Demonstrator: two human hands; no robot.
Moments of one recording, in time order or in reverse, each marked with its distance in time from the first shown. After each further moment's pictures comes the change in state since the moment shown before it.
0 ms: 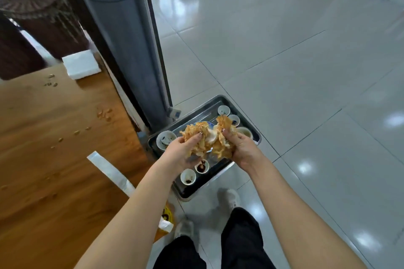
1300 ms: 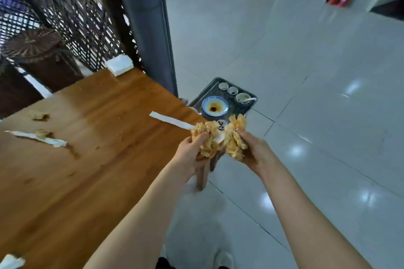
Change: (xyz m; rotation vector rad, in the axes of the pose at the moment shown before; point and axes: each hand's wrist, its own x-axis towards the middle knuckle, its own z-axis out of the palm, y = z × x) left_hand -0.214 -0.110 -0.206 0.226 -0.185 0.123; right_hand -0.275 0.210 0.145 0.141 0.246 -0.236
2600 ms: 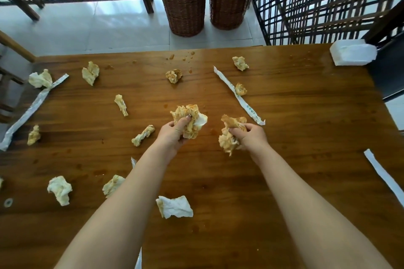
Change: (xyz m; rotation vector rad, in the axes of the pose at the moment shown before) left_hand -0.019 0.010 -0.552 -0.535 0.727 0.023; right_hand 0.085 0.268 0.477 -0.998 -0.471 0.189
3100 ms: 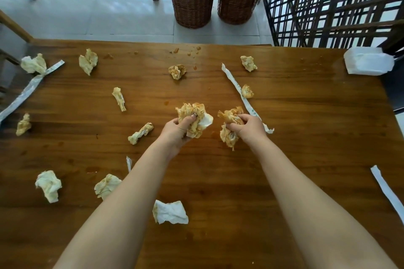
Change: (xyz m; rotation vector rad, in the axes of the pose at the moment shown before) left_hand 0.020 -0.001 0.007 -0.080 -0.069 -0.026; right_hand 0.045 -0.020 0.012 -0.401 0.048 -0.109
